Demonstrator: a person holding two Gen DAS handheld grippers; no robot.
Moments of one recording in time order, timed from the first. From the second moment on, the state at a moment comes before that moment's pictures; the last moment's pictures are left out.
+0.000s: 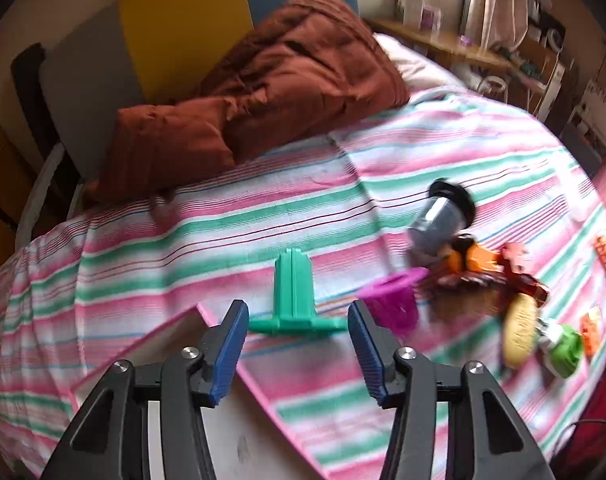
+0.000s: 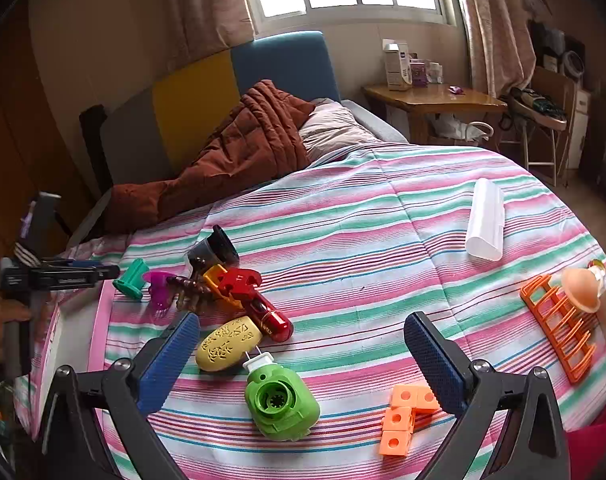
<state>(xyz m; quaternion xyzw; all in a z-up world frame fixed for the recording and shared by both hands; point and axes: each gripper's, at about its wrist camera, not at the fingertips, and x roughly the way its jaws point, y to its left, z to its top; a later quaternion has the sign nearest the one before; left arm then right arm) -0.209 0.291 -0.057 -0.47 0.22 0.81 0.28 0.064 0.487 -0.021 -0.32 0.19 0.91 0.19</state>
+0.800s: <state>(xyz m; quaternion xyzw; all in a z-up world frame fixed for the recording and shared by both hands) -0.188 0.270 -0.033 -0.43 0.15 0.83 0.32 0.095 0.555 -0.031 -0.33 0.30 0.86 0.25</state>
